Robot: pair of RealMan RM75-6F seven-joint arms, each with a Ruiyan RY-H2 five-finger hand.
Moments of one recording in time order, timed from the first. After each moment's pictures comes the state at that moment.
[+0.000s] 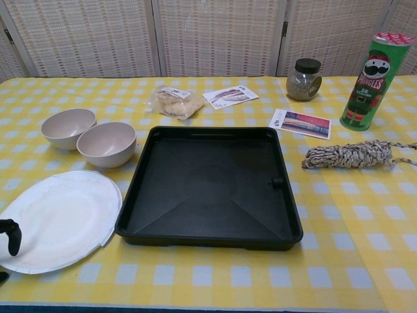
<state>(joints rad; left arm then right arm) -0.14 -1.68 0.14 -0.93 1.78 1.49 -0.07 0.12 -1.13 0.00 -1.59 -1.60 1.42 -0.04</state>
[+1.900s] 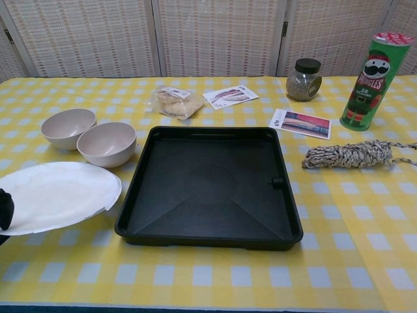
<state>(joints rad) -0.16 -1.83 0.13 -0.61 1.82 1.81 -0.22 0.13 -1.14 -0.01 -1.60 -1.59 1.40 -0.07</state>
